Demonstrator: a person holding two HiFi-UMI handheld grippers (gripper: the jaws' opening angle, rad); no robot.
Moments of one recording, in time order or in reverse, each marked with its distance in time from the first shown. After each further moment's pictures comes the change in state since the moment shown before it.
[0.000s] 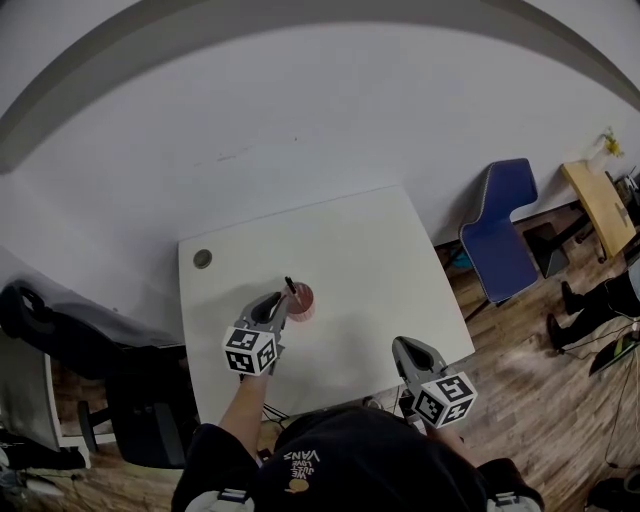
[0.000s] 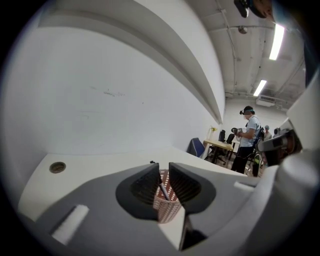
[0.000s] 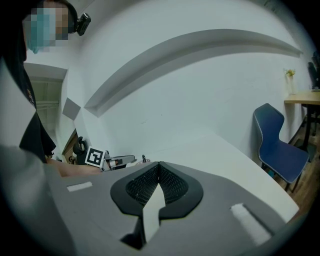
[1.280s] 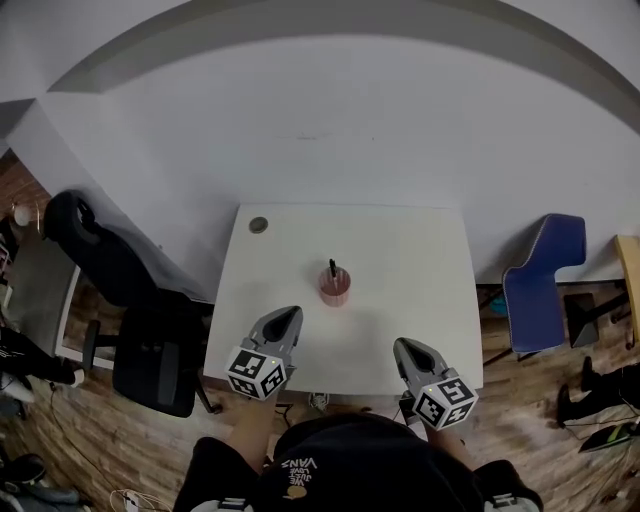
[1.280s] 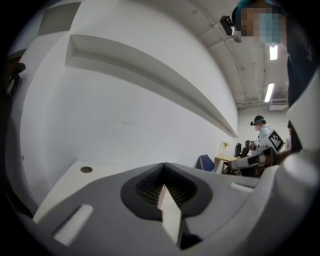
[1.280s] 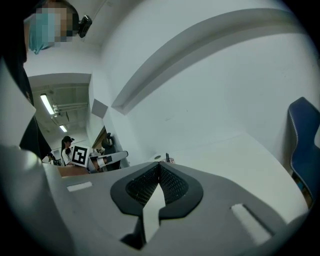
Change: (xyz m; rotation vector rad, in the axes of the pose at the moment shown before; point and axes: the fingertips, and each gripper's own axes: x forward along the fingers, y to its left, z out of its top) left arm -0.120 -0.056 0.024 -0.037 -0.218 0.193; right arm 0.019 0.036 0.003 -0.076 0.055 0.320
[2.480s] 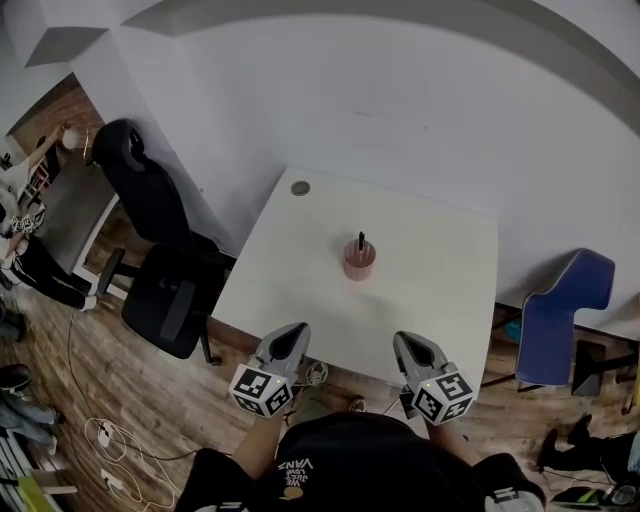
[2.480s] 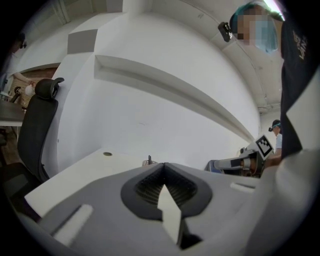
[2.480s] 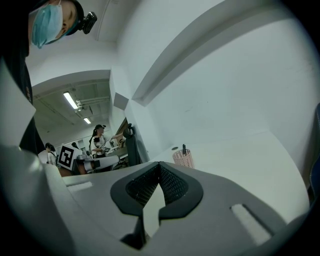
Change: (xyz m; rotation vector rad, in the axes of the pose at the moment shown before) left arm -0.094 -0.071 -0.040 -0.111 -0.053 0.242; right arm -0.010 0.020 -0.020 -0.091 0.100 0.242
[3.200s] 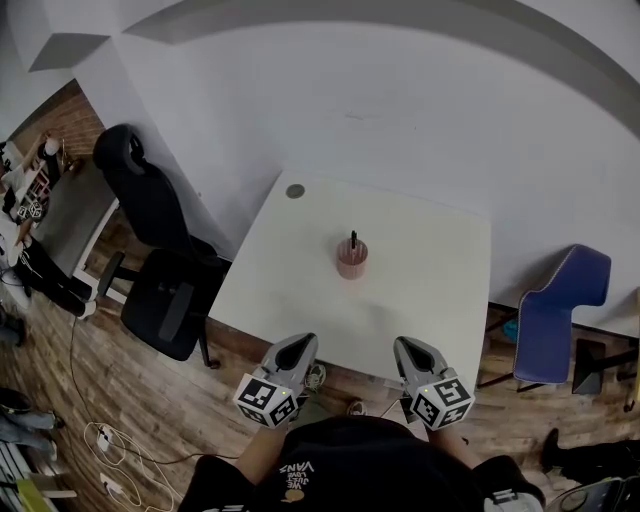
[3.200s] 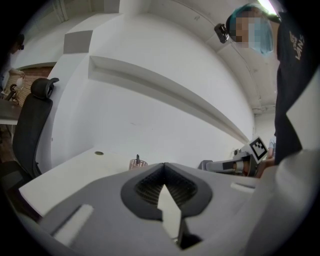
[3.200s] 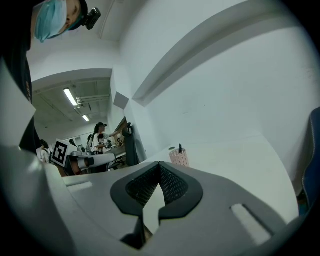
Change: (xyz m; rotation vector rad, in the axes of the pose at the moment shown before) left arm -0.010 -0.046 -0.005 0.003 -0.017 -0.056; right arm -0.029 -0.001 -0.007 -0.038 -0.007 -0.031
